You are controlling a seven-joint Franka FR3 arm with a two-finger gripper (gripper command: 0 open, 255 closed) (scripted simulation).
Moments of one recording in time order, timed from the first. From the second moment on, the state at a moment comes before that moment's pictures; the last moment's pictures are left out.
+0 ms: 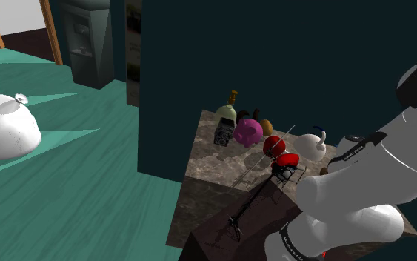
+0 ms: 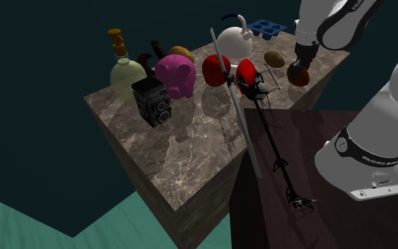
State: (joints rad) arm -0.92 0.01 -0.63 -2.76 -0.99 2.83 0.20
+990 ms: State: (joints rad) arm -0.92 -0.05 -0.63 -2.78 -0.98 2.78 0.18
